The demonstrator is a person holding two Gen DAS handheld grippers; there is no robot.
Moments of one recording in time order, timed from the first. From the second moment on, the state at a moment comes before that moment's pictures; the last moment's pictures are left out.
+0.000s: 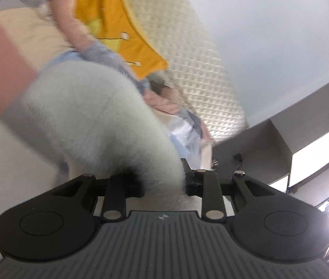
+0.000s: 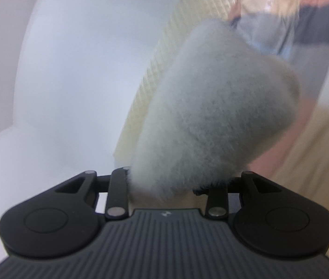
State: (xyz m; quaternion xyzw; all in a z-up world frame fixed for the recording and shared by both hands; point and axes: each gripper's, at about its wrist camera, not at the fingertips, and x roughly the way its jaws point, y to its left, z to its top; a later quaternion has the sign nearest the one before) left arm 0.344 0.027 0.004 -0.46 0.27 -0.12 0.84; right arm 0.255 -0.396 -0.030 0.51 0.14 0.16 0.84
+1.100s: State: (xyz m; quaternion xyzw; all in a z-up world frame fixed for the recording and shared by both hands) left arm 0.487 -0.064 -0.157 -0.38 0.34 -0.13 0.85; right arm 0.340 -0.489 -0.209 0.53 0.17 0.06 0.83
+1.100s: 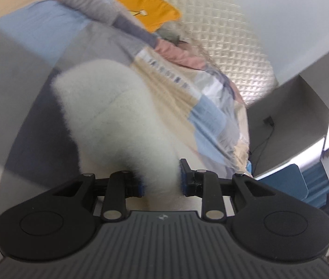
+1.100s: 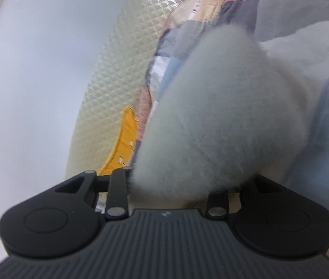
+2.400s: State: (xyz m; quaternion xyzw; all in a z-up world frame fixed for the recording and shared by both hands) left arm 0.194 -0.052 0.150 -0.02 0.22 -0.18 0.96; right arm 0.111 -0.371 0.048 0.20 0.08 0.03 0.98
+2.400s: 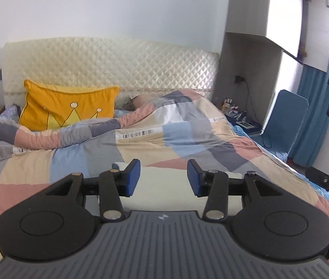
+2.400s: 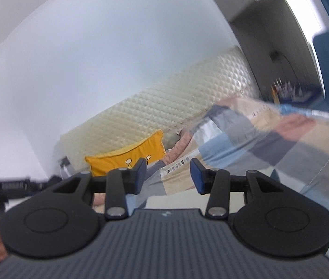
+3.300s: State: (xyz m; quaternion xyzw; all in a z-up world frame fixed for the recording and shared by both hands) left arm 0.039 -0.035 0.039 0.00 0.23 -0.15 0.96; right arm 0.004 -0.299 -0.011 0.08 0.15 -0.01 0.98
